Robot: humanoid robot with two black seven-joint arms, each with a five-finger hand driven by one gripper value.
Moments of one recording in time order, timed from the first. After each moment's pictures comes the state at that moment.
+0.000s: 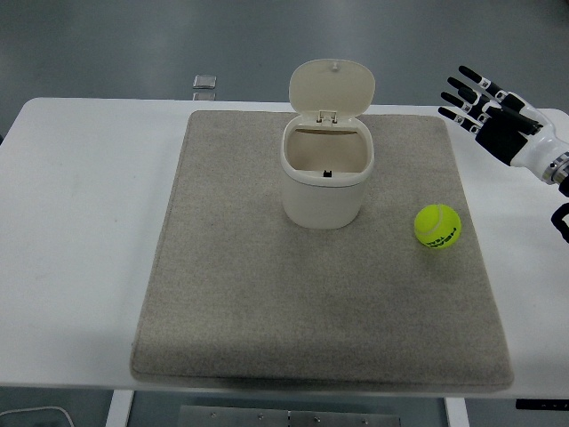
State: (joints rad) left arm 0.05 0.00 -0.13 -0.11 0.09 -0.10 -0.01; right arm 0.82 -0.52 0.58 0.84 0.10 0.39 0.10
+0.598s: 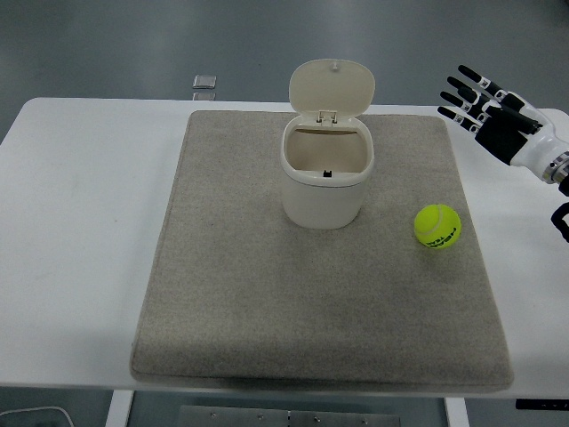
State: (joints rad) left arm 0.03 0.00 -0.13 -0.10 0.09 -0.10 -0.01; right arm 0.82 -0.53 0.58 0.84 0.10 0.40 0.10
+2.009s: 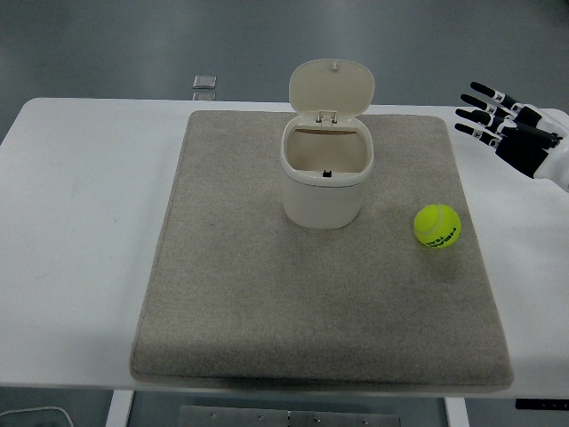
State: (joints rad) left arm 0.03 0.00 -0.13 -0.10 0.09 -0.10 -0.01; right arm 0.79 -0.60 0.57 0.85 -0.08 0.46 0.11
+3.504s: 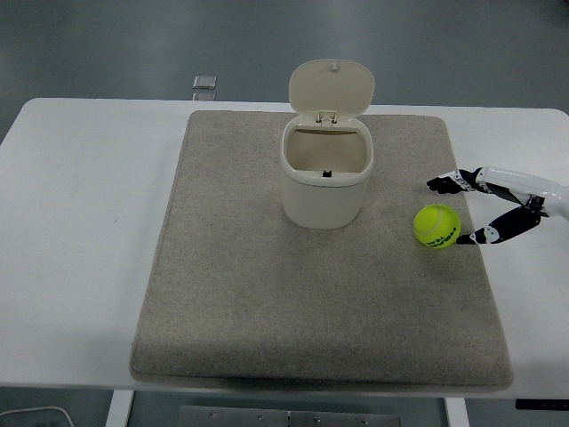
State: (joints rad) left arm 0.03 0.00 -0.13 -0.10 0.09 -0.10 -0.01; right arm 0.80 -0.78 0.40 1.08 -1.23 0.33 0.55
